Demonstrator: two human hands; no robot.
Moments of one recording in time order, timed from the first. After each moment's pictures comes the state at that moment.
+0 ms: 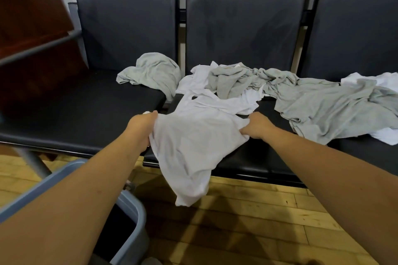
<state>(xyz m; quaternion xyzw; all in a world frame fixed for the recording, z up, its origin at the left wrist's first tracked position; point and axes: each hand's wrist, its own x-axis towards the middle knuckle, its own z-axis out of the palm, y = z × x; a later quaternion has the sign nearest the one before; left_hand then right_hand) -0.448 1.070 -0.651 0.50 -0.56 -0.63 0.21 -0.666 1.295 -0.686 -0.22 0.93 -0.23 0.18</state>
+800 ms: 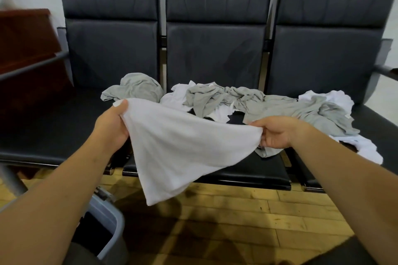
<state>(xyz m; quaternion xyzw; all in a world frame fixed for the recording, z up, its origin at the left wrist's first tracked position) -0.426 1.089 -0.601 0.25 -0.44 -0.81 0.31 -0.652 1.419 -0.587 -0.02 0.68 -0.62 0.39</state>
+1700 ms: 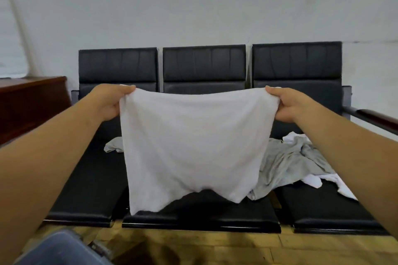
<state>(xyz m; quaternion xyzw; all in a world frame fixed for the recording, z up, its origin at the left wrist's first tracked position) -0.449 1.098 -0.378 0.25 -0.65 -0.65 0.30 -0.665 1.465 -0.396 -0.06 0.56 -0.80 0.22</state>
